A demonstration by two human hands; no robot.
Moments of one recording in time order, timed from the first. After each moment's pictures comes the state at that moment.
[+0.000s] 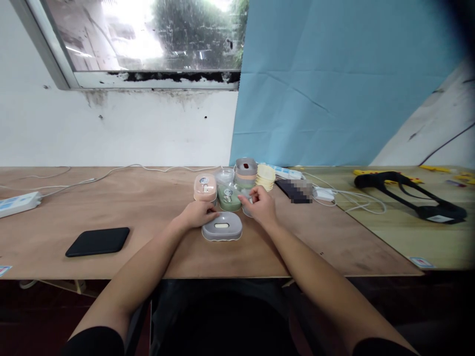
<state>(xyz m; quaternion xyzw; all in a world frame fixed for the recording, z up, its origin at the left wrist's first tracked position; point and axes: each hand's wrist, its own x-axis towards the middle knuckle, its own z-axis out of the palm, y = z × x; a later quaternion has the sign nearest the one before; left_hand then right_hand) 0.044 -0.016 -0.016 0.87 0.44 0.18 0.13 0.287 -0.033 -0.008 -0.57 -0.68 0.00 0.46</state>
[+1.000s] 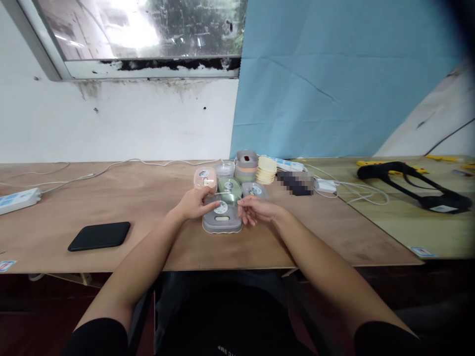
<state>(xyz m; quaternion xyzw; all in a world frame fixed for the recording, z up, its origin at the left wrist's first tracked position) 0.030 -0.024 0.001 0.87 0.38 0.29 0.13 0.294 -0.029 -0.007 -0.37 -0.61 0.67 0.21</state>
